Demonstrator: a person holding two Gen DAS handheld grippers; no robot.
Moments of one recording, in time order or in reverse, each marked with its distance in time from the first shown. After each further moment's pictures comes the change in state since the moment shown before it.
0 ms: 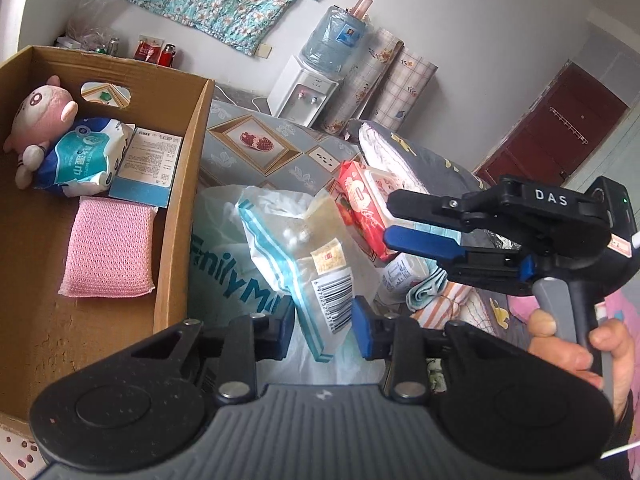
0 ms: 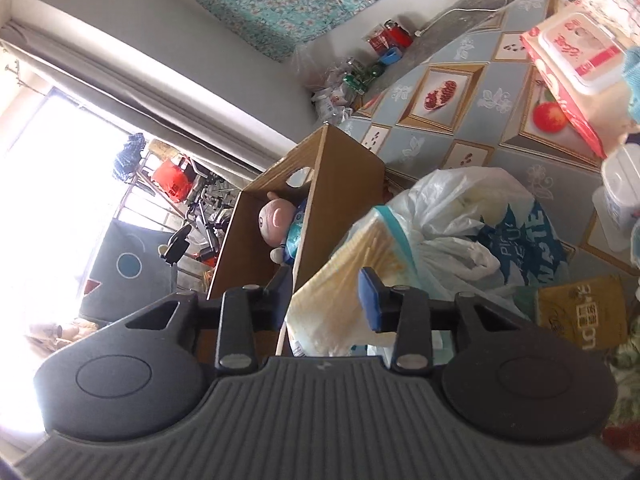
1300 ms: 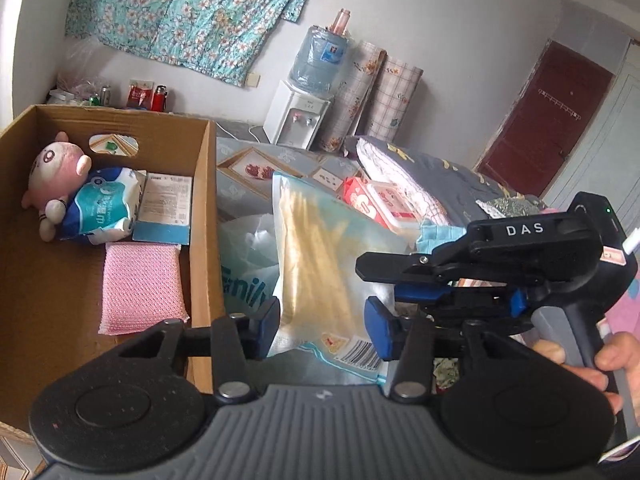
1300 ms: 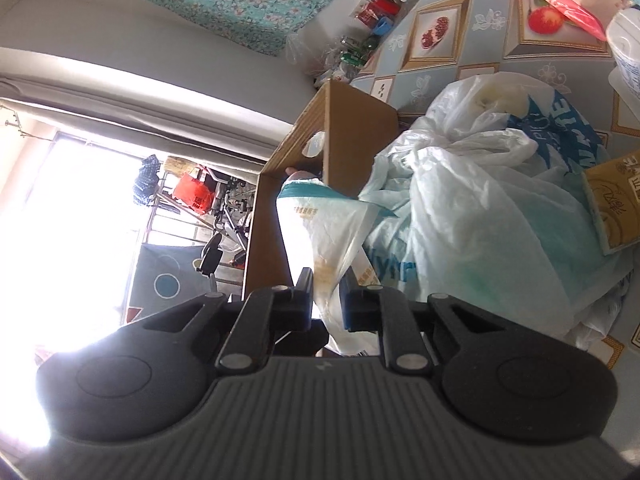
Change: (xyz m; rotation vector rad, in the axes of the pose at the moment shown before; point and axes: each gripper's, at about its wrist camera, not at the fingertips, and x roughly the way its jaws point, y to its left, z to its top) left arm -0.040 0.001 0.000 0.134 -0.085 0.044; right arm 0.028 0.001 -0.041 0.168 0.040 0.110
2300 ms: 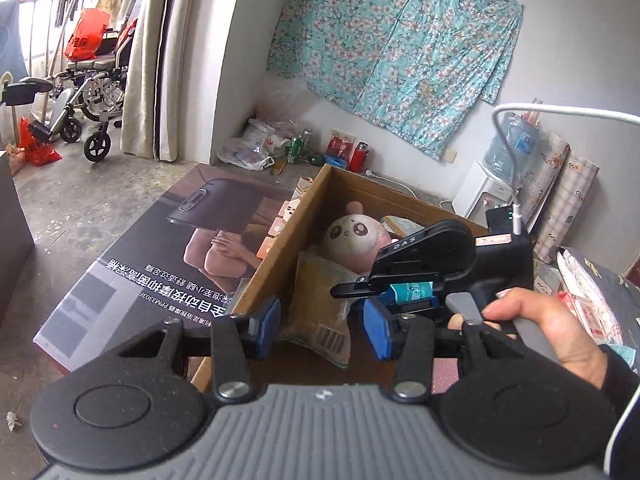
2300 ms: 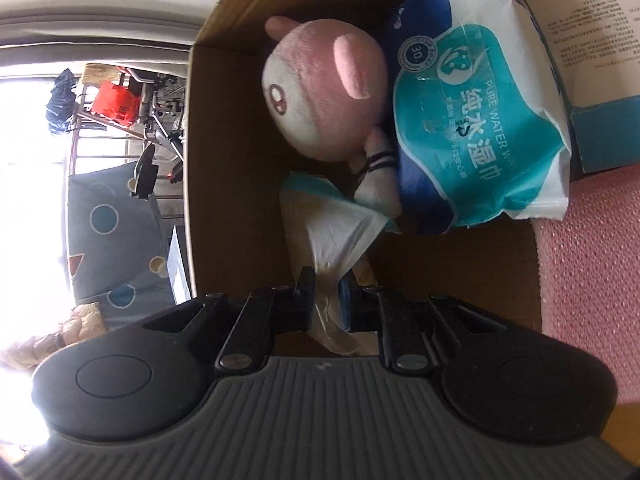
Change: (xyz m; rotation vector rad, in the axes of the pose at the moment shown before) left arm -0.111 0.170 0.033 -0.233 -0.165 0.489; right arm 0.353 0.077 0.019 0.095 0.373 -0.216
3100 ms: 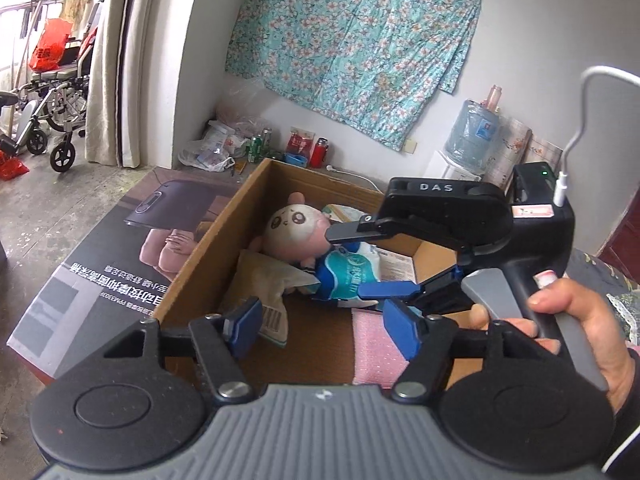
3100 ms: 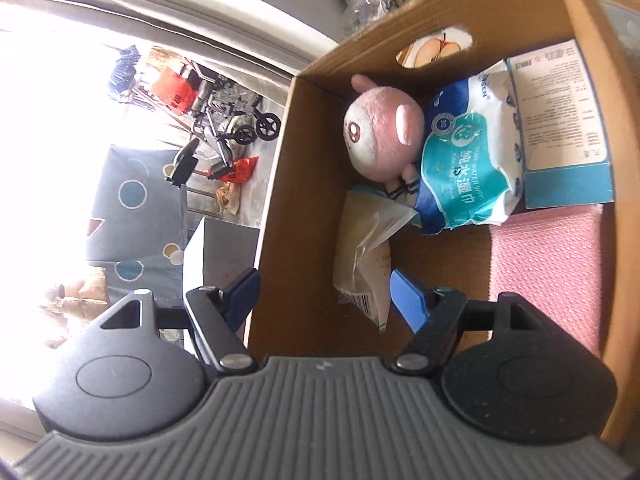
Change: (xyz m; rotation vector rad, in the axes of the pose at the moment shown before) left arm -0.018 -0.049 -0.016 0.072 0.005 -0.105; right arm -0.125 0.016 -0.042 -0.258 -0.124 0.087
